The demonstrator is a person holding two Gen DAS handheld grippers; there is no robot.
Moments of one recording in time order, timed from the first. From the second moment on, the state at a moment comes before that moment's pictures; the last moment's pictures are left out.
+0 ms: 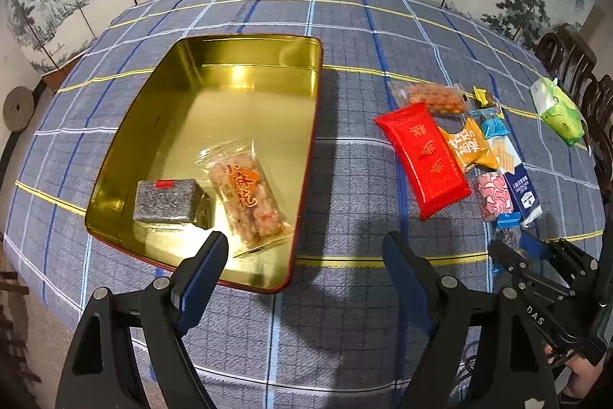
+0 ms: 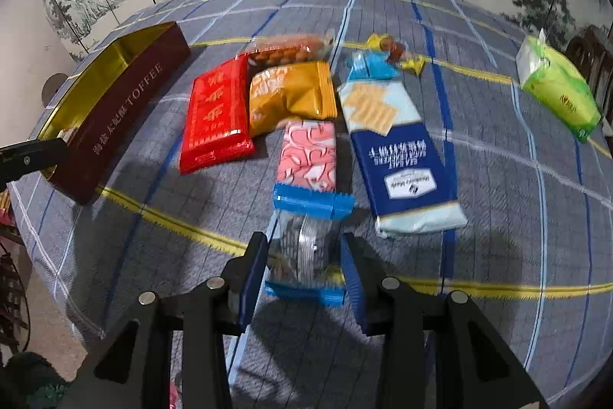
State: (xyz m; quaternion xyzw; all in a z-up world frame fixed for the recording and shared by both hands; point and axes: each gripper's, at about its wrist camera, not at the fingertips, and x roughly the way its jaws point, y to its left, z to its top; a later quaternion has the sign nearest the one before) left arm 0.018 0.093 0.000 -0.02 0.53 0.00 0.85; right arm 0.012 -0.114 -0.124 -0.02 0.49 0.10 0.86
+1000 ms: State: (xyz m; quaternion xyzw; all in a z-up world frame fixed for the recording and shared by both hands) left arm 0.091 0.020 -0.022 -0.11 0.55 -0.03 0.83; right arm 0.041 -0.223 -0.101 -0.01 0.40 0.02 0.92
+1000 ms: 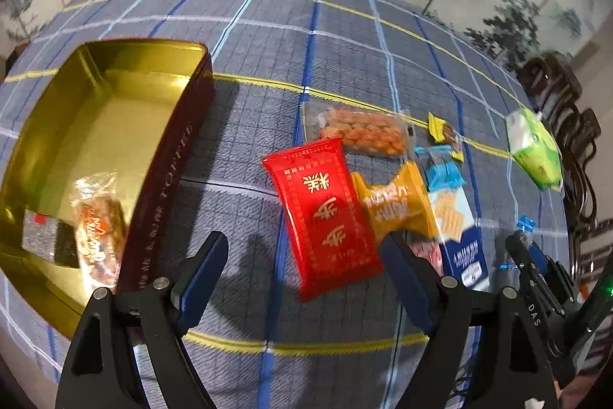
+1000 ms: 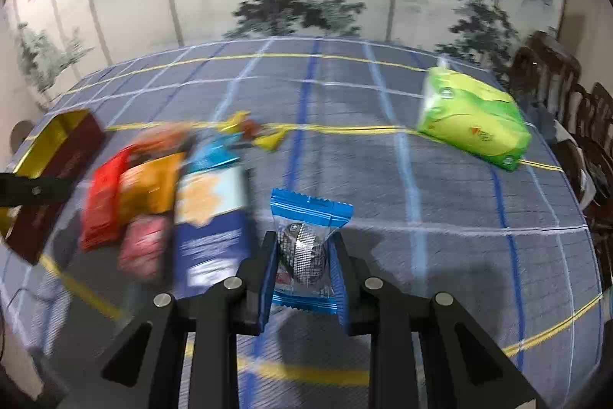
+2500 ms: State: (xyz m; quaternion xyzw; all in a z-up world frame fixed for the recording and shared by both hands) left arm 0.088 0.012 -0.054 -0.01 0.58 0.03 0.81; right arm 0.080 -0.259 -0.129 0.04 0.40 -0.01 0.92
